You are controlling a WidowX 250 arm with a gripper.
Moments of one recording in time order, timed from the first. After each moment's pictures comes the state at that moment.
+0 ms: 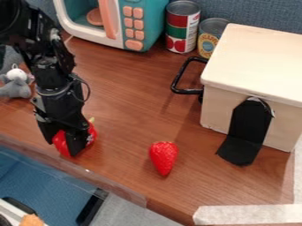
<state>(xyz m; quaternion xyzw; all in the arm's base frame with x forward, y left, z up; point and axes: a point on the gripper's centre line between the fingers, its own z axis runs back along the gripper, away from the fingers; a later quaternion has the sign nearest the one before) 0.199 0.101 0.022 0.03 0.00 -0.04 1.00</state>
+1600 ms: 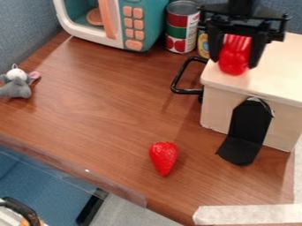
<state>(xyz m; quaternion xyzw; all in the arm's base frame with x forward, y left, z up) 0.348 -0.101 0.131 -0.04 -0.03 0.01 1.00</state>
